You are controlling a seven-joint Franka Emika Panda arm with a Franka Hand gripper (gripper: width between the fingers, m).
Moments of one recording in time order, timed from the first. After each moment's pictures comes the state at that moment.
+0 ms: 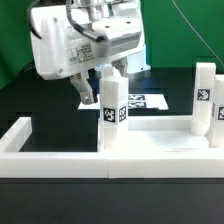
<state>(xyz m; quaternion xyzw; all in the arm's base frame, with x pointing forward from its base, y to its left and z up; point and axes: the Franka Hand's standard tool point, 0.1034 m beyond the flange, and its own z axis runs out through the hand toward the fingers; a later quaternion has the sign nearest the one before) 0.626 -0.069 0.103 -0.49 0.86 0.05 0.08</state>
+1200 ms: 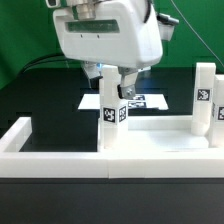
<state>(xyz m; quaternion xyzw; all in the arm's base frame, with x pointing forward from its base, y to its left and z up) 0.637 -0.059 0.108 -0.90 0.43 0.04 0.06</state>
